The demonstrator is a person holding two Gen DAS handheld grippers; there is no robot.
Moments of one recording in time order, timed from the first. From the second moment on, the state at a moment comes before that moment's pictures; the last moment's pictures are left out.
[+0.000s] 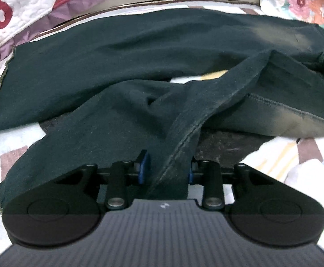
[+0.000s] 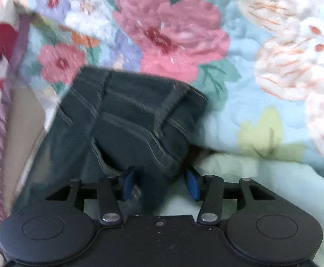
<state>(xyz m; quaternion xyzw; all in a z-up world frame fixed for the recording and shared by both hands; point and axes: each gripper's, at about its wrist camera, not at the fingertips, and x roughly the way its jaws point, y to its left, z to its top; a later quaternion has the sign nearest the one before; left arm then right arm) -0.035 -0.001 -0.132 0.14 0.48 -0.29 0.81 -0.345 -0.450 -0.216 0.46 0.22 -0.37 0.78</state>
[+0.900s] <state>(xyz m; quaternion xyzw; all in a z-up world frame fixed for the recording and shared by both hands) -0.105 0.085 0.005 0.07 0.29 -0.19 0.94 -0.346 -0.423 -0.075 0.30 0.06 -0.33 0.89</state>
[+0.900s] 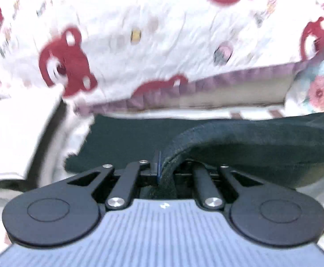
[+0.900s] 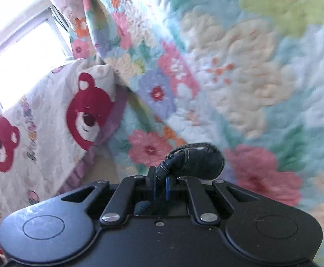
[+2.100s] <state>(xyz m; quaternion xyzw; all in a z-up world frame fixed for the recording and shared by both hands) 0.152 -0.052 -0.117 0.25 0.35 -0.16 0.89 0.016 -0.551 -0.129 0.19 0.36 -0.34 0.85</state>
